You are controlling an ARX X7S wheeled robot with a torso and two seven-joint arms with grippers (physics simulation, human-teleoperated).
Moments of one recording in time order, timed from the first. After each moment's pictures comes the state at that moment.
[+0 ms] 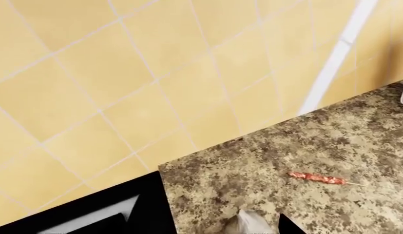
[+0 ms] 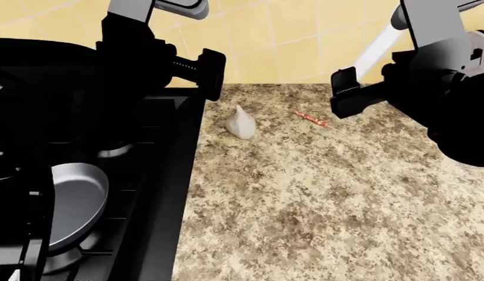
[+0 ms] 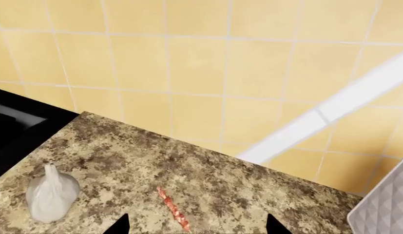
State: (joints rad) left arm -1.38 -0.33 0.35 0.02 -1.08 -1.37 -0.45; right arm 1.32 0.64 -0.34 -0.20 1.26 1.41 0.61
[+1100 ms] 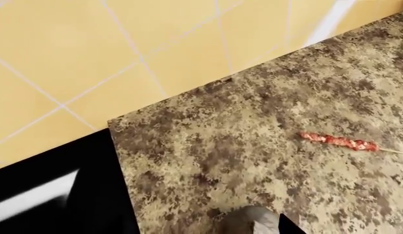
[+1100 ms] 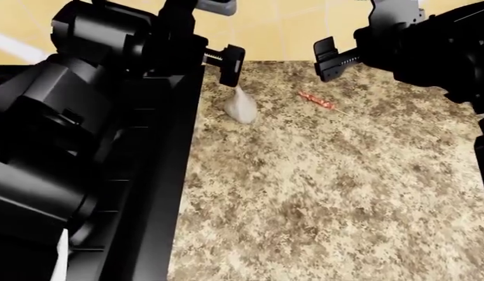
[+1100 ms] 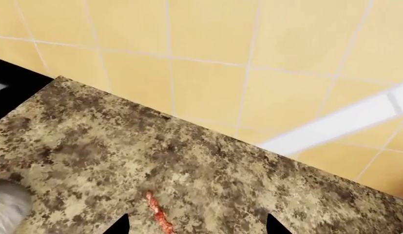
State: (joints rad) left arm -1.79 0.00 1.06 -1.27 -0.93 -0.78 0.29; right arm 1.63 0.45 -0.80 0.47 0.83 1.11 0.09
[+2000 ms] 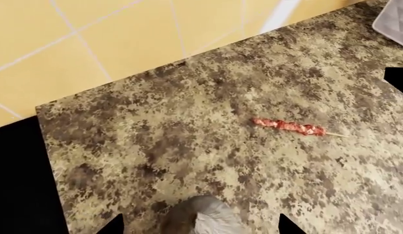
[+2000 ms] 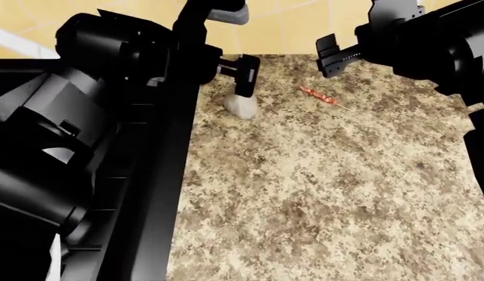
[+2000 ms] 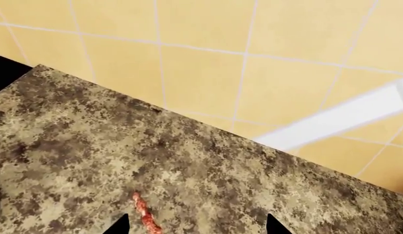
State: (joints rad) left arm -1.75 -0.05 1.14 -1.13 -1.14 -0.80 0.27; right arm 1.67 0.41 -0.85 0.62 0.76 1.04 0.02
